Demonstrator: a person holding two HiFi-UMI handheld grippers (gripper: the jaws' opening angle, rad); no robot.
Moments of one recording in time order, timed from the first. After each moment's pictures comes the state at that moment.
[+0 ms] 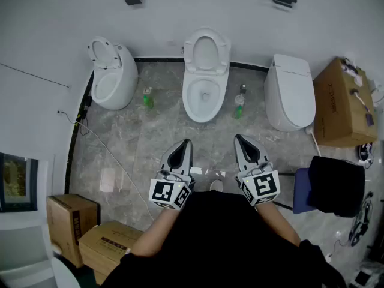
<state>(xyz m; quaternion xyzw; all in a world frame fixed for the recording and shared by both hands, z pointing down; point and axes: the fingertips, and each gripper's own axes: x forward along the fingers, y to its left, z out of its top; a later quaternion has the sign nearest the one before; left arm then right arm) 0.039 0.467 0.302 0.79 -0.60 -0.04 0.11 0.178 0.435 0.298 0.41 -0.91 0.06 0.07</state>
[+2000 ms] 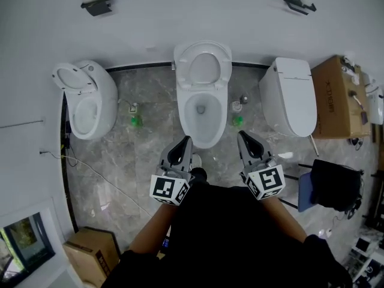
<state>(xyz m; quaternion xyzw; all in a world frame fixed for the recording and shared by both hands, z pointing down) -0.141 0.107 0.371 0.85 -0.50 -0.02 0.17 0.010 0.097 0.356 0.46 -0.87 0.11 0.15</state>
